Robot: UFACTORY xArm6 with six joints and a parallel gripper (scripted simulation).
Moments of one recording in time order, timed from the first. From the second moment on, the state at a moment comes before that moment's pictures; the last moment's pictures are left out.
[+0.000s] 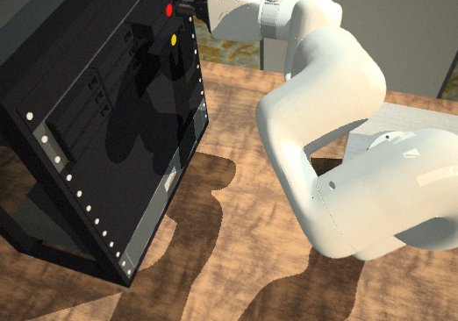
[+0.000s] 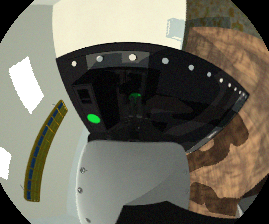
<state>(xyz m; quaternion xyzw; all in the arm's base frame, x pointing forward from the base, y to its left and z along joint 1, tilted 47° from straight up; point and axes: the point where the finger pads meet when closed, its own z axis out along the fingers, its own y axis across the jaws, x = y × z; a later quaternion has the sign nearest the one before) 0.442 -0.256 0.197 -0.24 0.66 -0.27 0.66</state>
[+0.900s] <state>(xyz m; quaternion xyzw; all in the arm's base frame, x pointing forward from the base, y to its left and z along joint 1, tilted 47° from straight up) 0.367 -0.253 0.195 -0.24 0.66 -0.27 0.66</state>
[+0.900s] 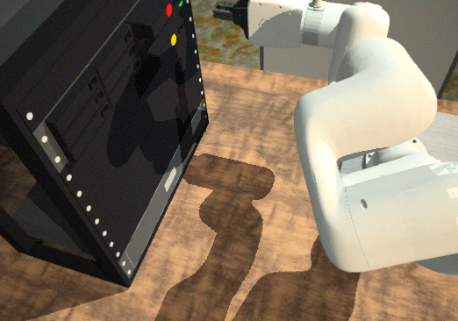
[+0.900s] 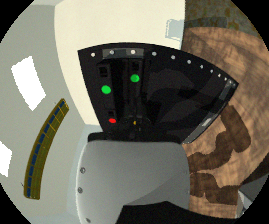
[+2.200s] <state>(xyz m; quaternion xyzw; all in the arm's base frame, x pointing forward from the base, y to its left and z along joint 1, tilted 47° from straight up) 0.357 -0.294 0.236 -0.24 0.66 -0.27 0.66</state>
